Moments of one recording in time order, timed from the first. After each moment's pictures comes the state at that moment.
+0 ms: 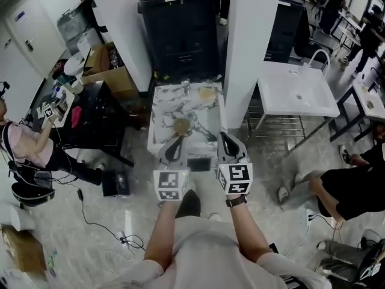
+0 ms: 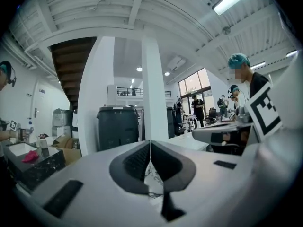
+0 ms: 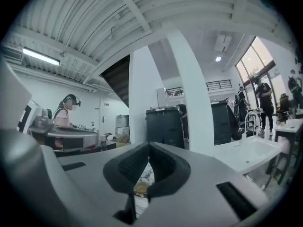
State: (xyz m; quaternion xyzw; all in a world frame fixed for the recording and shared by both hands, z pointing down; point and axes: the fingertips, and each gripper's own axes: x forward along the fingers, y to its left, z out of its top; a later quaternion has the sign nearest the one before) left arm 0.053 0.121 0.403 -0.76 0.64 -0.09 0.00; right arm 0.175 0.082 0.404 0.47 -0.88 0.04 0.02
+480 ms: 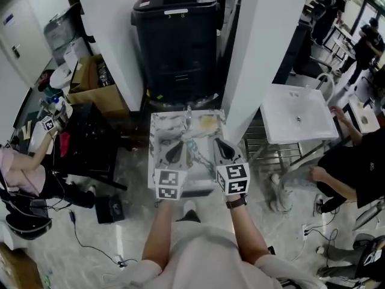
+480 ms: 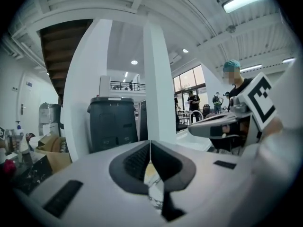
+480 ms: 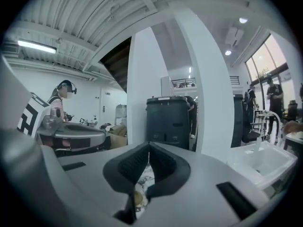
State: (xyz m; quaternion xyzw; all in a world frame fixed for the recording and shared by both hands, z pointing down) left arm -0.026 -0.068 0.434 -0.79 0.60 -0.12 -0.02; right arm 0.084 -0.095 0.428 0.45 -0.89 0.05 0.08
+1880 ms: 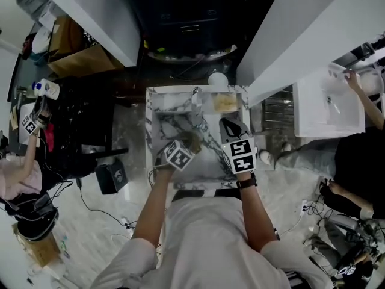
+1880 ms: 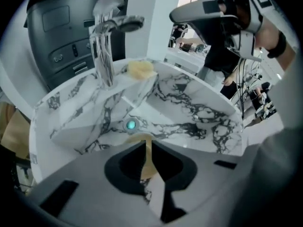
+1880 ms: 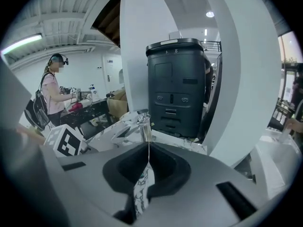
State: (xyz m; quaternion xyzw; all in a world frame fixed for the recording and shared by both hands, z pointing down) left arm -0.060 -0.148 0.779 -0.76 0.34 -0.47 -0.29; right arm 0.027 -0.260 0.600 0.36 -0.88 0.13 0.28
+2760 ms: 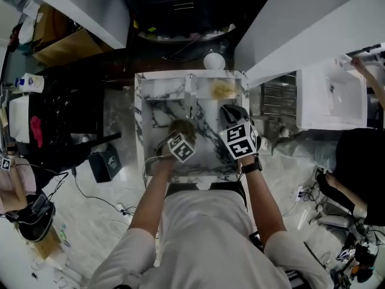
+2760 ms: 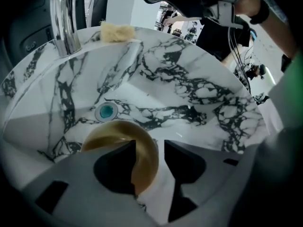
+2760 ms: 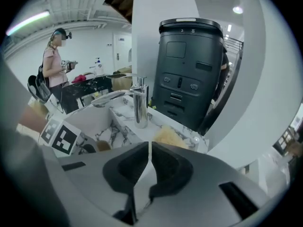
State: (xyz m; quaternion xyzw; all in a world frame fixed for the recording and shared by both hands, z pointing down) left arm -0.027 -0.122 0.864 -0.77 0.25 -0.51 -0.30; right arm 0.041 -0.277 0.671 0.31 -0.86 0.08 0.40
